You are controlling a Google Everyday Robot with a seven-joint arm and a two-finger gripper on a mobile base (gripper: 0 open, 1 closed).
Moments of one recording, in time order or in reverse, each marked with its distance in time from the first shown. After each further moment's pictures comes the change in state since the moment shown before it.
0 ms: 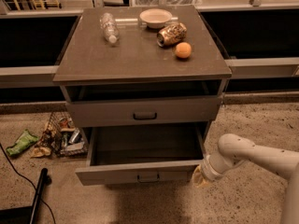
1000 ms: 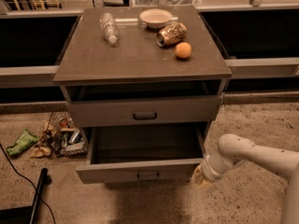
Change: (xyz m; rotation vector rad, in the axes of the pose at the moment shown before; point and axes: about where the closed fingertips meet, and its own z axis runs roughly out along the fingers) arm 0.000 0.000 0.000 0.000 0.000 0.000
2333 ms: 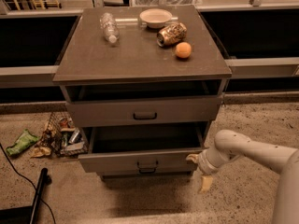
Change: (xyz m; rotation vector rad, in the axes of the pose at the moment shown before) arm 0.004 -0.032 0.003 0.047 0.016 -0.038
